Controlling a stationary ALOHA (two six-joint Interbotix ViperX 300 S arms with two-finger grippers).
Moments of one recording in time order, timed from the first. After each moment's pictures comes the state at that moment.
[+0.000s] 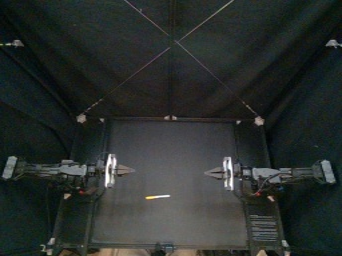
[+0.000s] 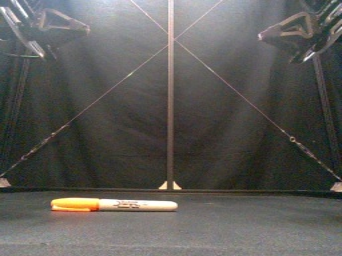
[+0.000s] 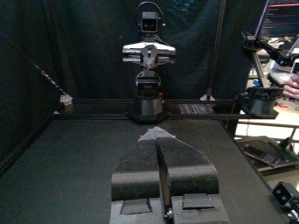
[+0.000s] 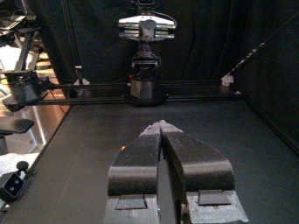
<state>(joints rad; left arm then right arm) 0.00 -0.96 1.17 0.00 -0.30 0.00 0.00 -0.96 1.17 0.00 -0.29 0.00</state>
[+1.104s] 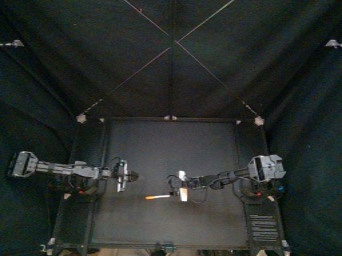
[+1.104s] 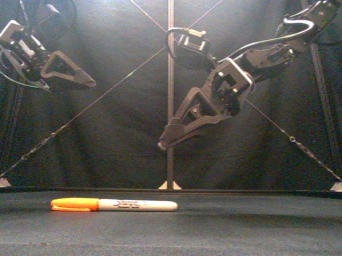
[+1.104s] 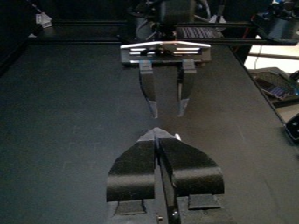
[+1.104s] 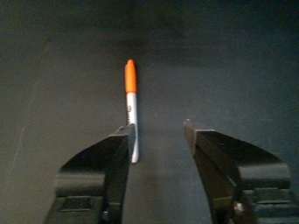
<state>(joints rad) -0.01 -0.67 1.21 0.00 -0.29 0.00 0.06 0.13 0.64 0.01 -0.19 0.01</state>
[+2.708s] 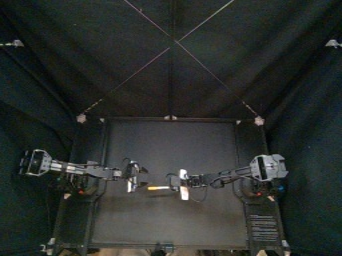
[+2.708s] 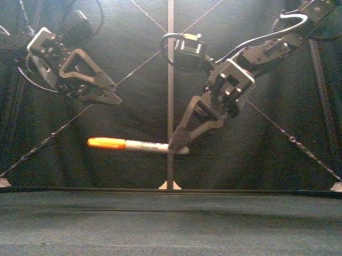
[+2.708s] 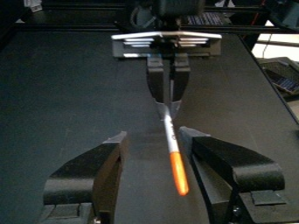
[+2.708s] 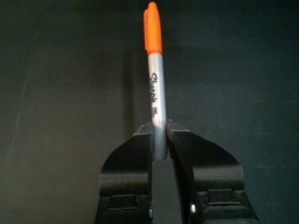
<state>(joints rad) 0.01 -0.42 1.07 0.00 -0.33 0.00 0.02 0.05 0.64 0.02 -0.05 0.01</state>
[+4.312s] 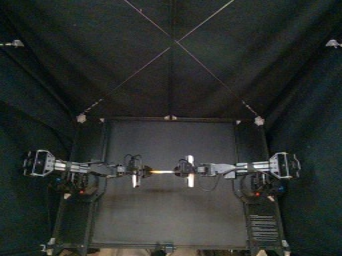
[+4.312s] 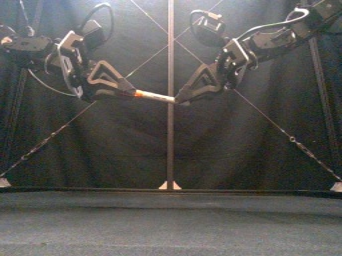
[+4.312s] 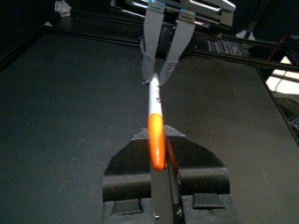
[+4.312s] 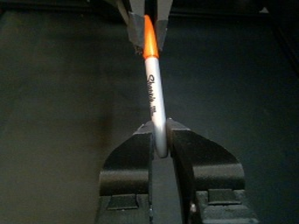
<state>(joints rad) 0.07 -0.39 1.03 -0.12 -0.38 0.00 -0.10 -0.18 0.72 -0.12 -0.10 0.00</state>
